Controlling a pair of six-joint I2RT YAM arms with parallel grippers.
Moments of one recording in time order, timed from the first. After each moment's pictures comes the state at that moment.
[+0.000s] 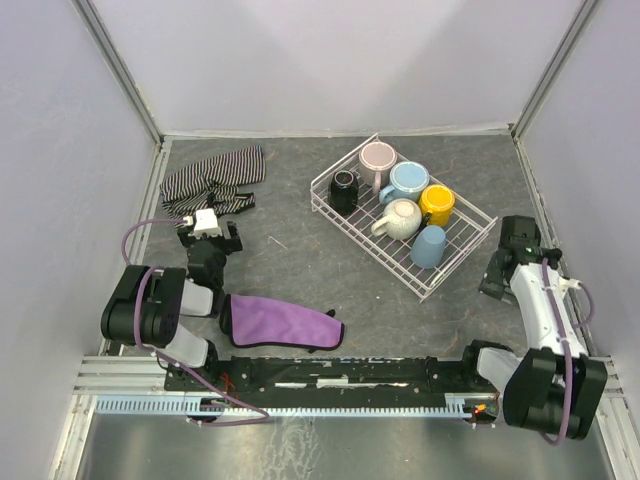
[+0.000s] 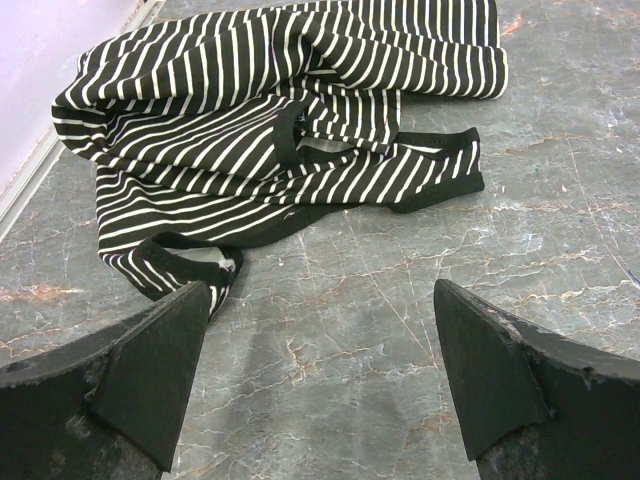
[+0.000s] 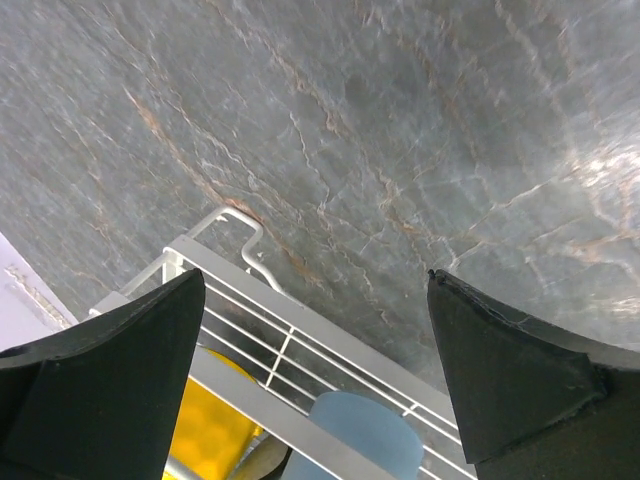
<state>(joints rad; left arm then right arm) -0.08 1.53 0.20 1.21 -0.26 0.00 -0.21 1.04 0.72 -0.86 0.38 1.82</state>
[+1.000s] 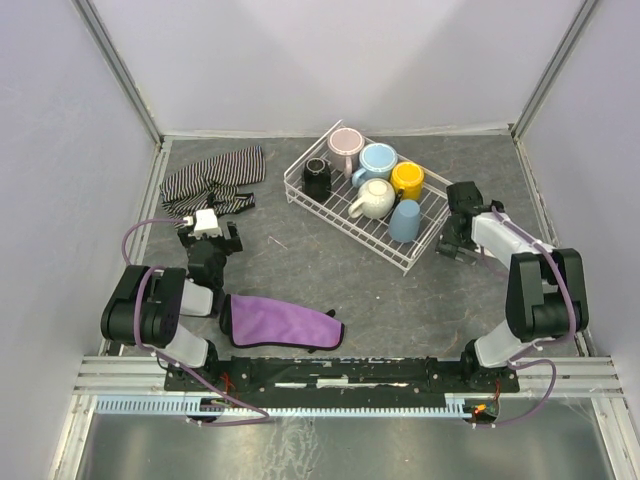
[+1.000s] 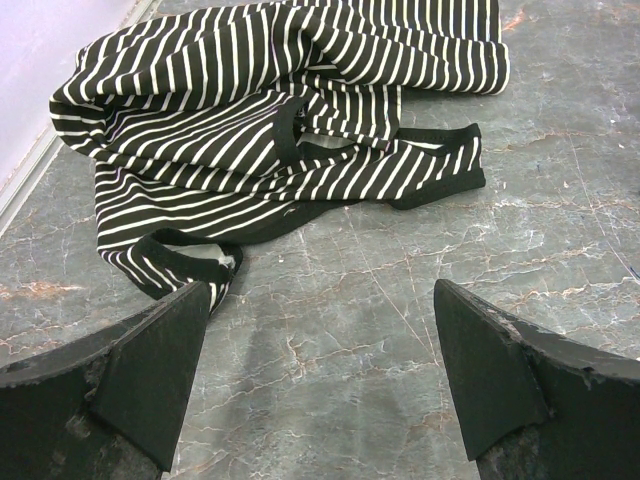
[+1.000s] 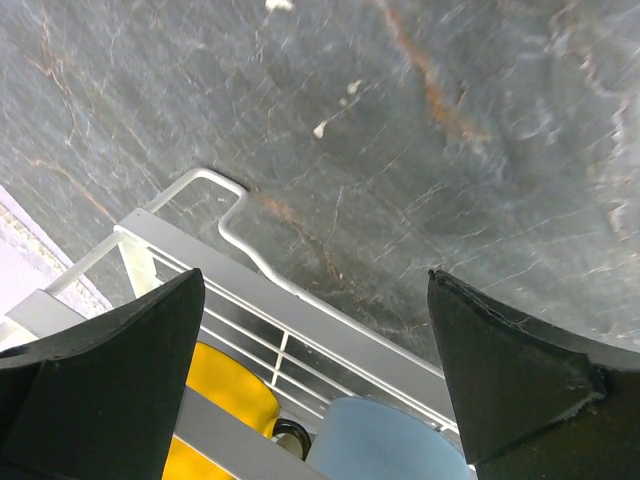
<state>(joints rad) -0.08 1.53 0.20 1.20 -0.26 0.00 0.09 1.56 0.93 -0.55 0.33 2.07</state>
